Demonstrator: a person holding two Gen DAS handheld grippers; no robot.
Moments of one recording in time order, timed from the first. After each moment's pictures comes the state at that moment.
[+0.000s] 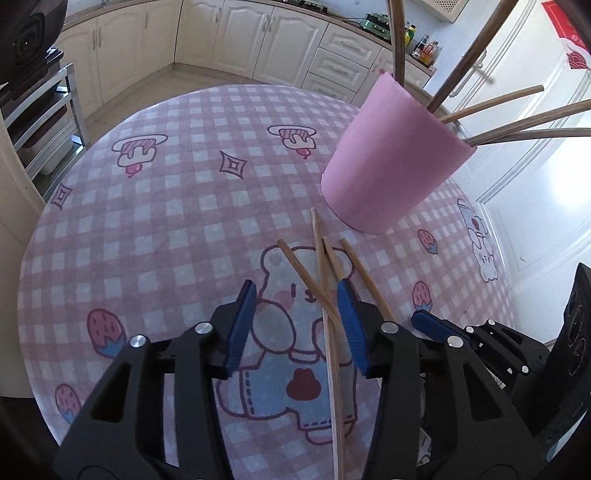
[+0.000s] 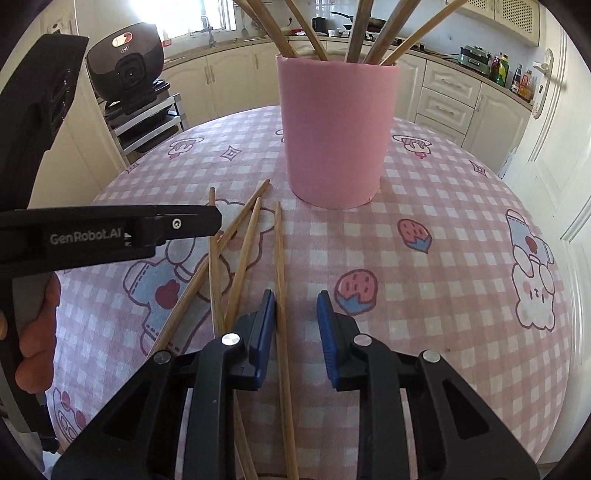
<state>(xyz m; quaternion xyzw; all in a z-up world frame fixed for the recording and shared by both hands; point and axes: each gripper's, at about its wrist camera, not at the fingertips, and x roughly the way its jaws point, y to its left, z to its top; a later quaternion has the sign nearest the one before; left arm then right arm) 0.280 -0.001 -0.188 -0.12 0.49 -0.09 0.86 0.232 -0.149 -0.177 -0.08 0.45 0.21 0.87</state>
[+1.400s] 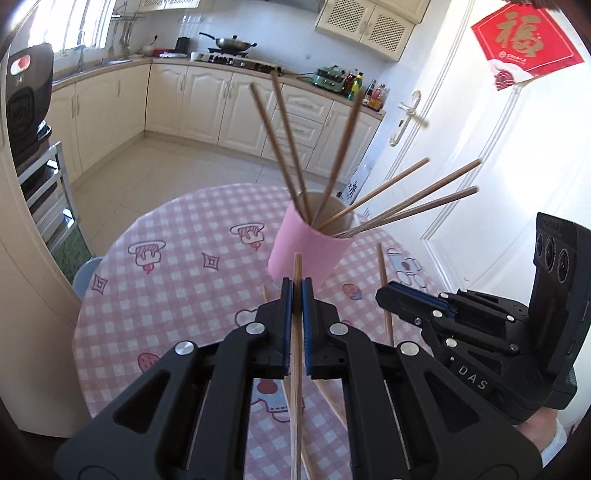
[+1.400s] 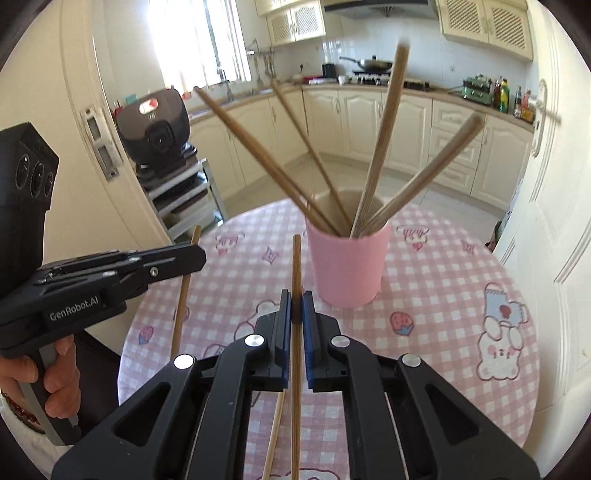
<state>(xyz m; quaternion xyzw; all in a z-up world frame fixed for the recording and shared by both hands) 0.224 0.013 -0.068 -0.11 0.36 -0.15 0.91 0.218 -0.158 -0.065 -0.02 0.35 0.25 0.90</state>
